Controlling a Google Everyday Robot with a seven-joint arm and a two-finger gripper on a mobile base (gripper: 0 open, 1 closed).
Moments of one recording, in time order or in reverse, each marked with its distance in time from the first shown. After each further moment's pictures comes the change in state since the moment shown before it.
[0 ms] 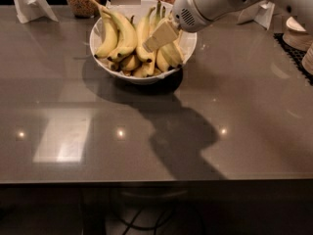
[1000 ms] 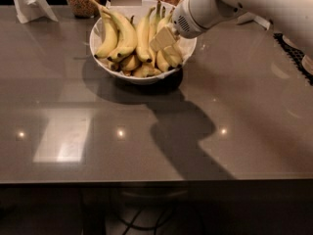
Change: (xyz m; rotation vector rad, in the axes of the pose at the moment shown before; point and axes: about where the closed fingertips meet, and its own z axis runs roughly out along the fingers) arm 0.020 -0.025 0.026 0.078 0.041 0.127
